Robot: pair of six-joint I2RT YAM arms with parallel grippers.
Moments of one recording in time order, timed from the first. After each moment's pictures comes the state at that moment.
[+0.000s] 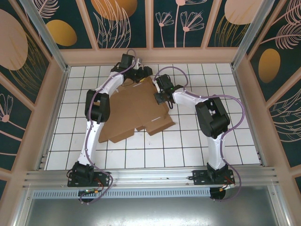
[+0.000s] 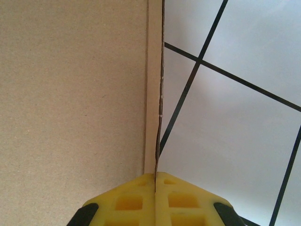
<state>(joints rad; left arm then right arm) -0.31 2.61 2.30 -0.43 0.65 -0.67 0.57 2.04 1.46 -0.35 0.13 0.00</state>
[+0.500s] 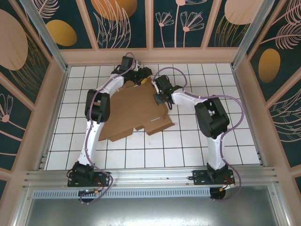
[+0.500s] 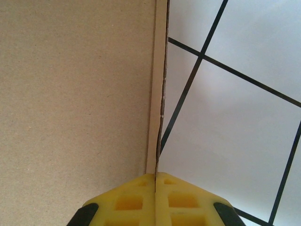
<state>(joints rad) -0.31 2.61 2.23 -0.33 0.68 -0.86 0.59 2.04 1.46 -0.36 0.15 0.00</state>
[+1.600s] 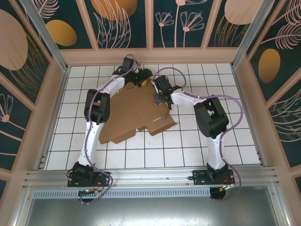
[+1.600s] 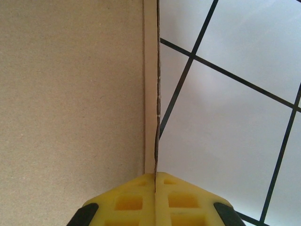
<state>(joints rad) -0.33 2.55 2.14 -0.32 0.61 -0.94 0.59 2.06 1.47 -0.37 0.20 0.00</state>
